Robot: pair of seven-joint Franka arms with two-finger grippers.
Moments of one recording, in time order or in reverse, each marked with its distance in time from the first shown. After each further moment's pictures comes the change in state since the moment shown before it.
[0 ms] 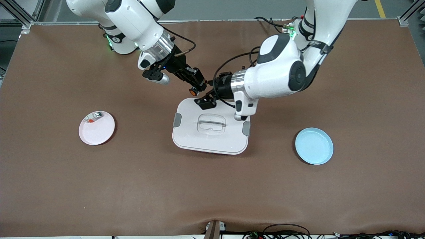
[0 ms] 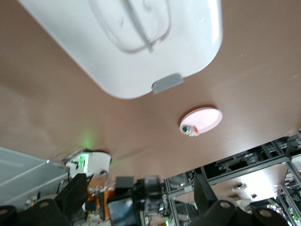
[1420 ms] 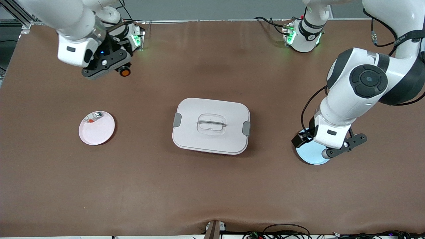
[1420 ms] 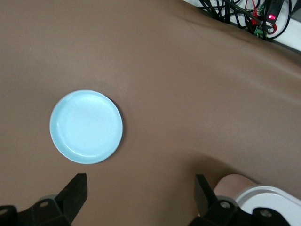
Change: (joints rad) left arm 0.280 -0.033 0.012 0.037 0.869 -0.241 0.597; right arm -0.306 -0.016 -0.014 0.411 -0.395 -1.063 -1.194
